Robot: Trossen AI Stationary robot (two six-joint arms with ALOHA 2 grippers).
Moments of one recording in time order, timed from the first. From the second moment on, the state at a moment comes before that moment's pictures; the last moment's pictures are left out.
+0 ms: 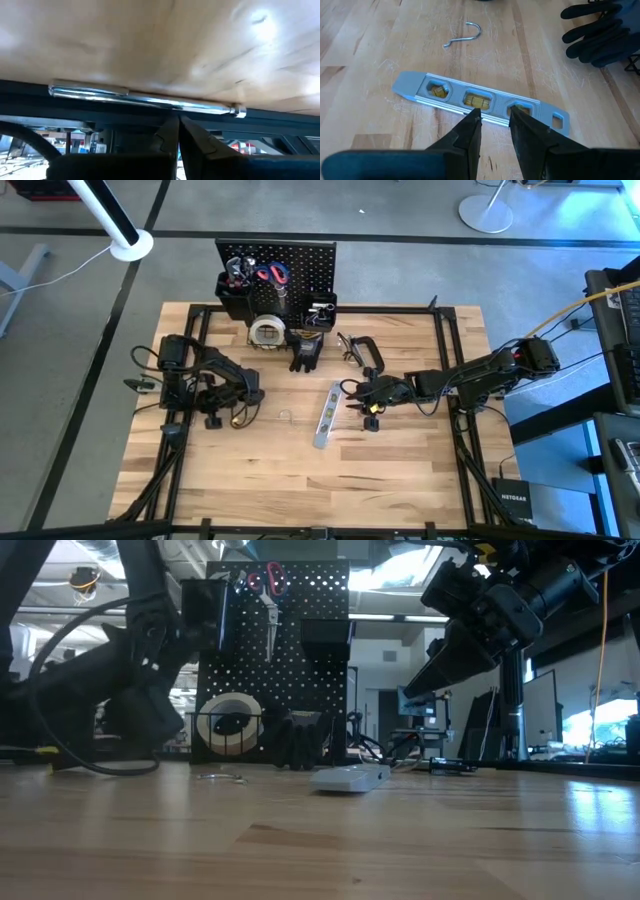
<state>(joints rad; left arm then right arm) 0.08 1.93 0.71 -1.30 0.10 -0.15 0.12 1.38 0.63 0.10 0.11 0.07</state>
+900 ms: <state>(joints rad) 0.04 1.83 0.78 -1.21 0.09 -0.19 0.12 1.38 0.63 0.10 0.11 0.07</state>
